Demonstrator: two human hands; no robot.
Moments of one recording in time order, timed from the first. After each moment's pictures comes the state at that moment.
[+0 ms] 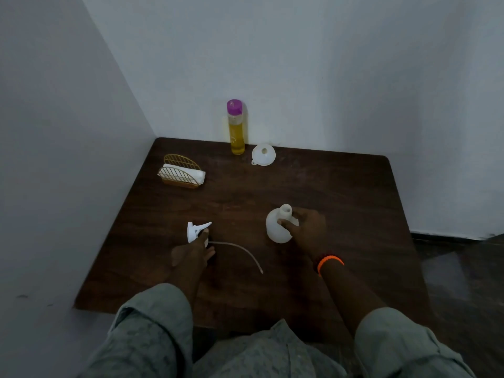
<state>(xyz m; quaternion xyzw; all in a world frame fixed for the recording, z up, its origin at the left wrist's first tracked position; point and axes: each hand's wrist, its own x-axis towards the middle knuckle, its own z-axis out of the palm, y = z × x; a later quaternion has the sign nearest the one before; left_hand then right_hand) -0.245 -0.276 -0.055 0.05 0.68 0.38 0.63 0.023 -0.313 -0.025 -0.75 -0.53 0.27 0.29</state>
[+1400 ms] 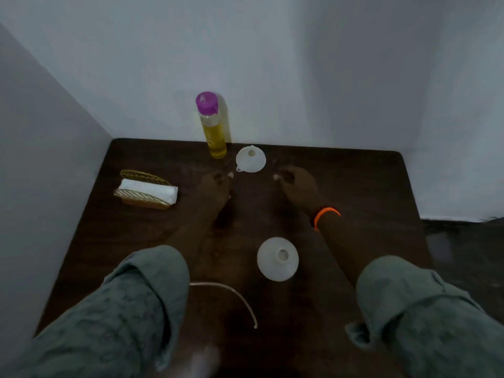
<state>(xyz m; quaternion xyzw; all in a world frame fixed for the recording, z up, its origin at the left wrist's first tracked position) -0.137 -0.067 -0.065 0.49 0.68 0.24 0.48 0.075 -0.125 -0.045 -0.75 -0.52 0.33 0.25</state>
